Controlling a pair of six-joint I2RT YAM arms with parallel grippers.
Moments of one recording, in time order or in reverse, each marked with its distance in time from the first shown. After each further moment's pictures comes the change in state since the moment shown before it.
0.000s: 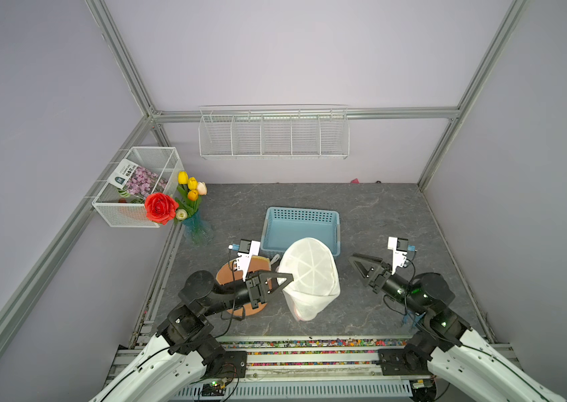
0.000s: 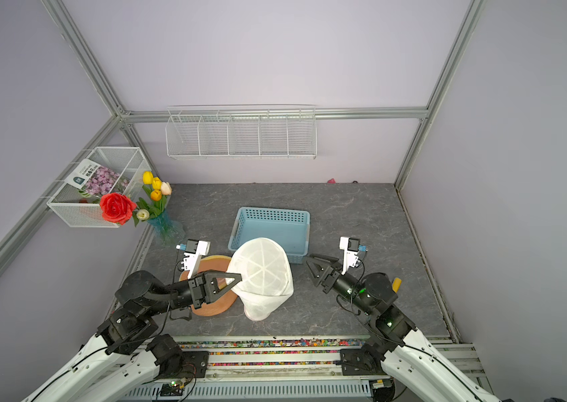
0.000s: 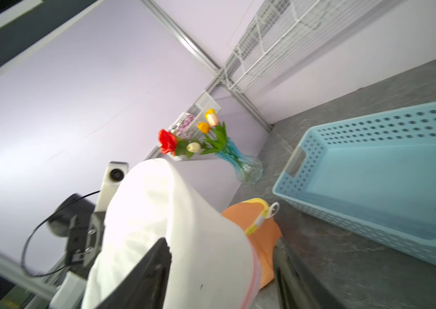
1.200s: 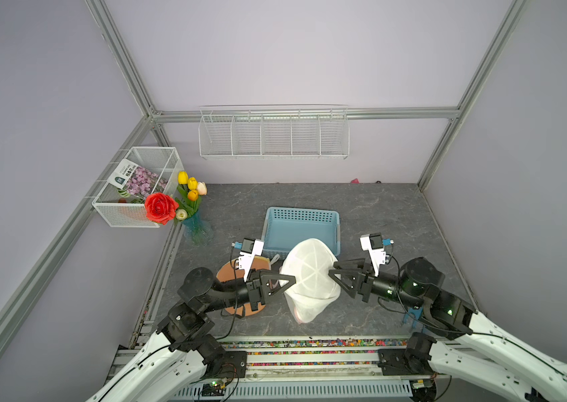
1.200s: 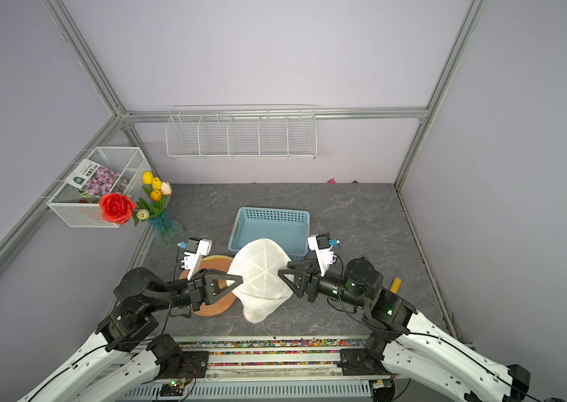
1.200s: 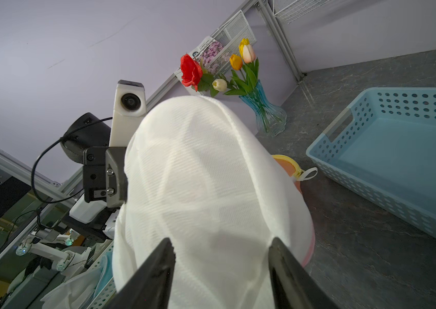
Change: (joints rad) left arm 0.003 0.026 0.030 0.040 0.083 0.063; right arm 0.239 0.190 0.316 -0.349 0.027 -0.230
